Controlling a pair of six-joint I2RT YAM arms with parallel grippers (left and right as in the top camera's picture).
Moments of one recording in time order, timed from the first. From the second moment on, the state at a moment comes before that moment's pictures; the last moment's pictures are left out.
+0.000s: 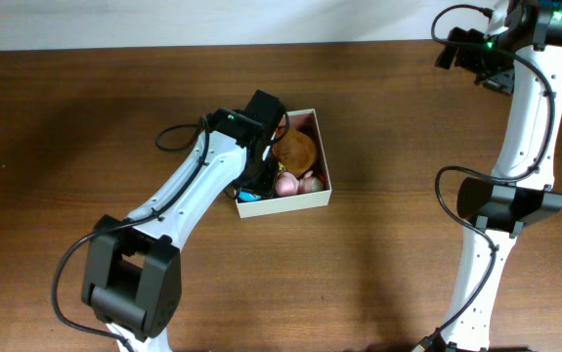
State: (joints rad) left arm -0.48 1.92 1.58 -1.12 -0.06 -0.21; right arm -0.19 2.54 3.06 -1.69 -0.18 0.21
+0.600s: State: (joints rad) left arm -0.48 1.92 1.84 -1.35 -0.06 -0.22; right arm -0.19 2.54 3.06 -1.69 -0.18 0.21
